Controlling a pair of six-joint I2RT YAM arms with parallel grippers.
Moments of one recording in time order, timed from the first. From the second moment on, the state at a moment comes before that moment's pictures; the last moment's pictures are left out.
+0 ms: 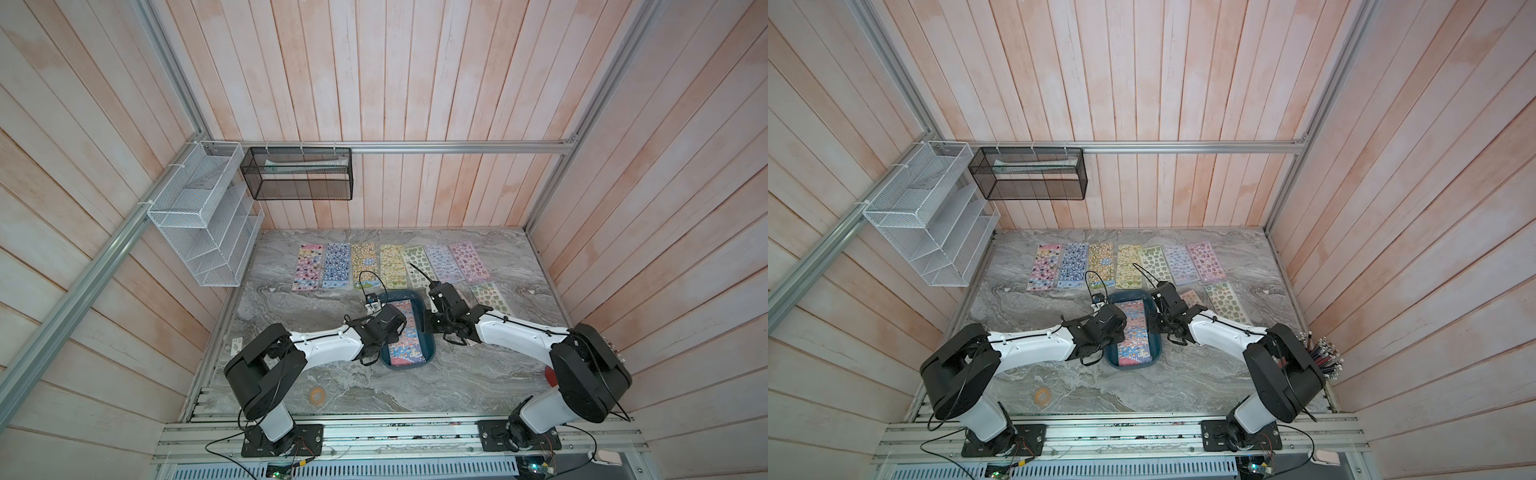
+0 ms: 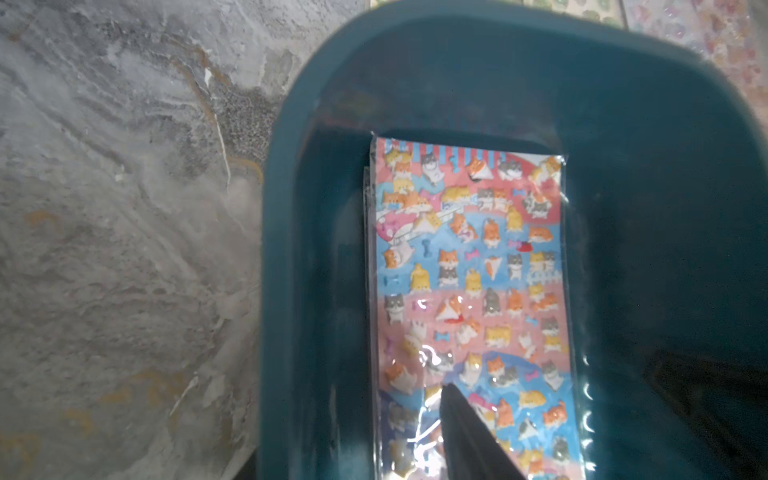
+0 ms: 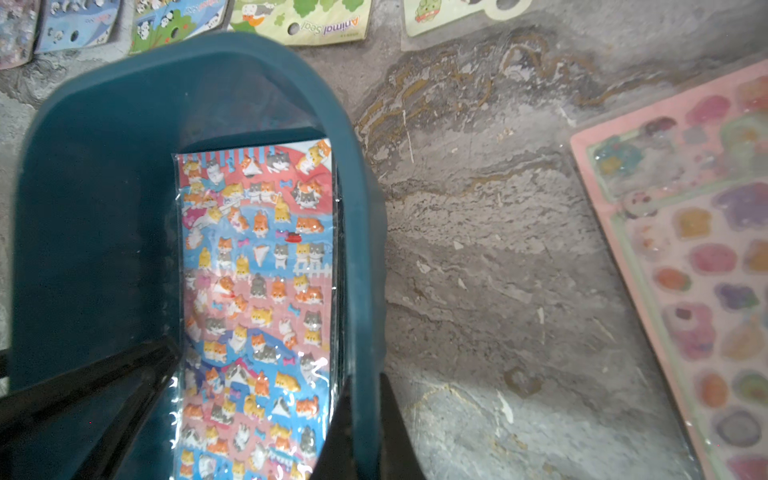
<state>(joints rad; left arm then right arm) -0.88 1.68 0.89 -0.19 -0.31 -0.94 0.67 1.54 0.83 -0.25 -0.01 0.56</state>
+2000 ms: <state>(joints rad) -0.85 1.81 1.07 -0.33 -0.30 -0.82 0.67 1.54 0.82 -0.19 -0.10 0.56</state>
